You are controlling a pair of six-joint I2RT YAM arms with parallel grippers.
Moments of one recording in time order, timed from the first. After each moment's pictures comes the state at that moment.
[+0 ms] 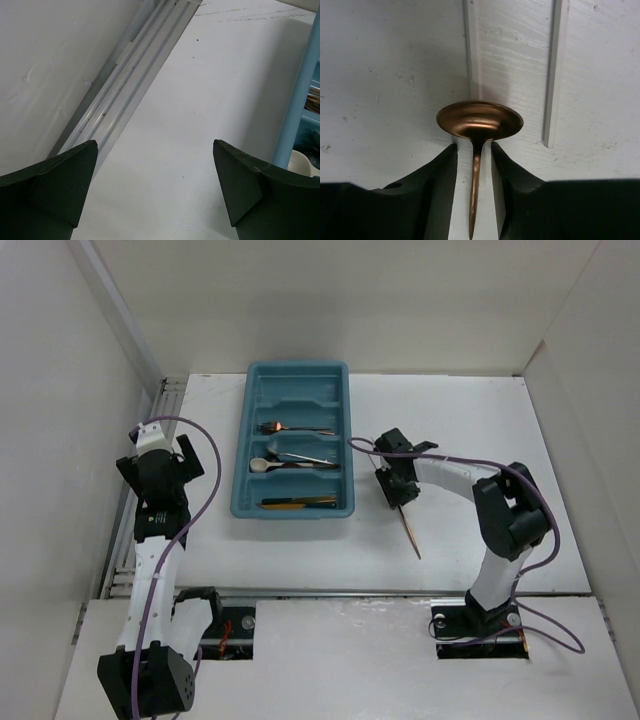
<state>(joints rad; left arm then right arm) 0.12 0.84 0.68 -0.17 -0.32 -0.11 0.51 1.80 1.16 -0.65 0.09 0.13</state>
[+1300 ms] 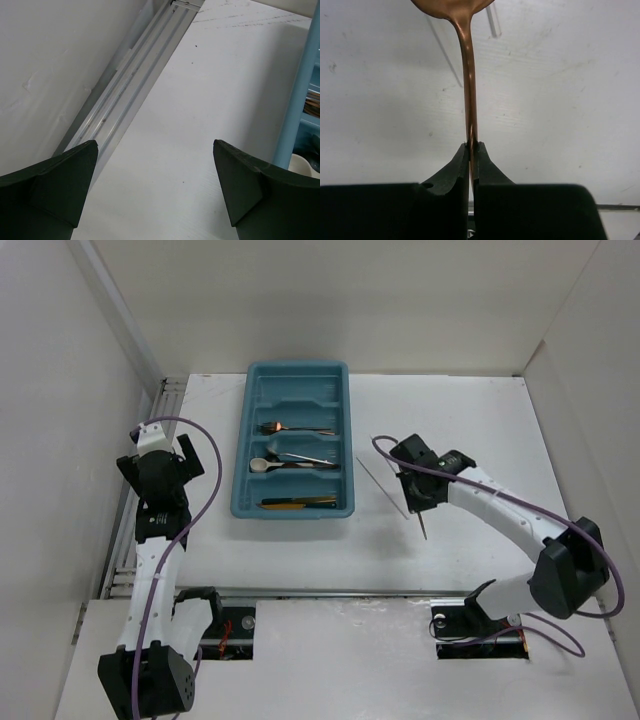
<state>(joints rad) 0.12 0.84 0.66 -0.12 -0.32 -0.09 0.59 1.40 1.07 -0.93 0.26 0.35</state>
